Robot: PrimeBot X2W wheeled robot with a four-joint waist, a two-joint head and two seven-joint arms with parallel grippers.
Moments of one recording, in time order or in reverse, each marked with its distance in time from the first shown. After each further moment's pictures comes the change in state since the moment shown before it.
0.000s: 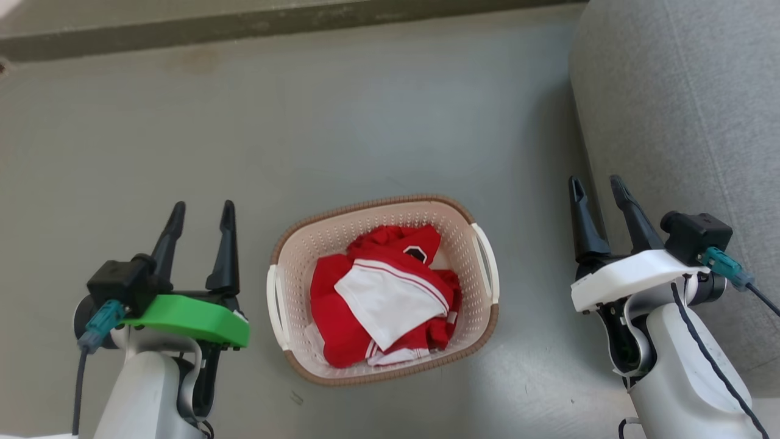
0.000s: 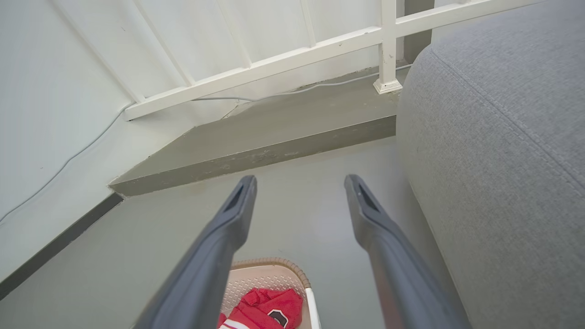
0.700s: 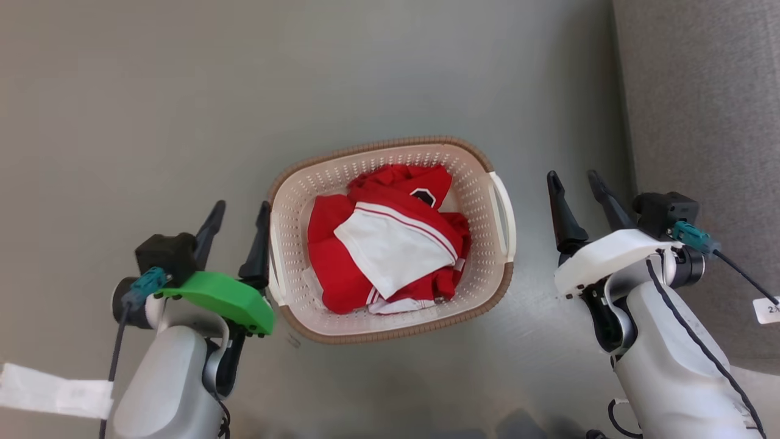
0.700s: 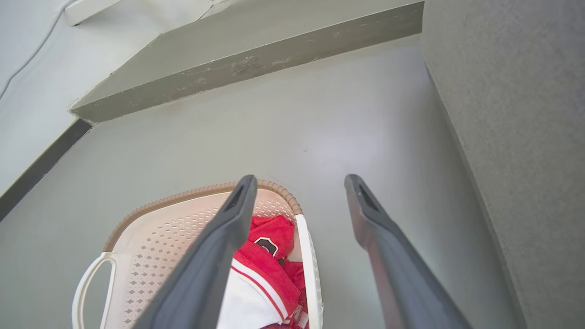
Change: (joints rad) left arm -0.143 0.006 -0.136 0.245 -0.063 0.000 0.000; right arm -0.131 0.000 0.056 0.211 0.015 0.000 0.000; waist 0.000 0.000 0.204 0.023
